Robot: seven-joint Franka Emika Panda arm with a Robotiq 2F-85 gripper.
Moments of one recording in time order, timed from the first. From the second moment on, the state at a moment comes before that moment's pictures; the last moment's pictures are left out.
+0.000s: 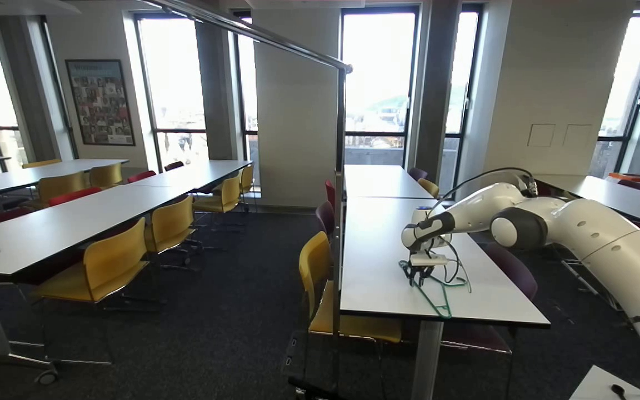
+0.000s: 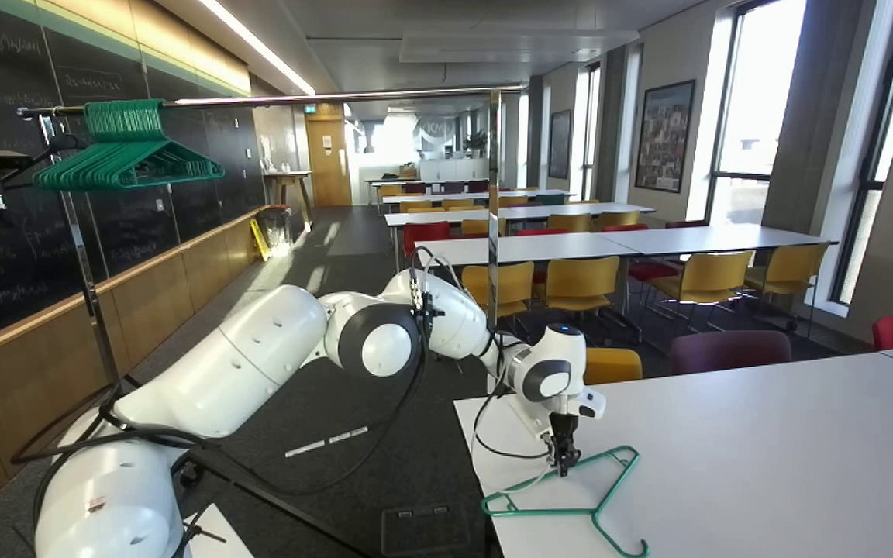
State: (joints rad) arm -0.19 1.01 -0.12 -1.25 0.10 2.27 0.25
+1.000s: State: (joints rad) arm -0.17 1.00 -0.16 -1.24 0.07 2.30 0.25
